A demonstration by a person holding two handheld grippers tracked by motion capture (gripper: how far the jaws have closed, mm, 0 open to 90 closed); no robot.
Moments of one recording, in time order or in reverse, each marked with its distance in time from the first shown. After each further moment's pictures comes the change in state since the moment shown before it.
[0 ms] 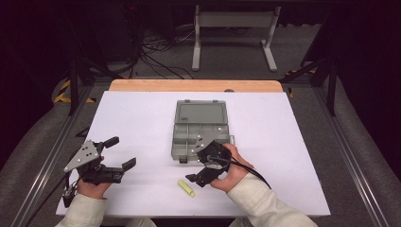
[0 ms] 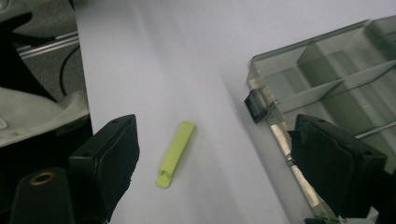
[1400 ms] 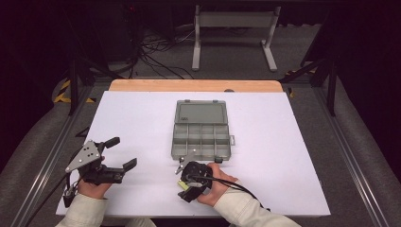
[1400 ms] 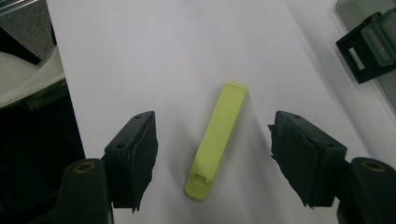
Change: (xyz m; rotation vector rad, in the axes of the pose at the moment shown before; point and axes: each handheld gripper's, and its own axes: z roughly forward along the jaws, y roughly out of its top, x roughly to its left) left arm -0.002 -0.001 0.002 0.003 0.002 0.015; right arm 0.026 -0.017 0.078 0.194 0.014 0.035
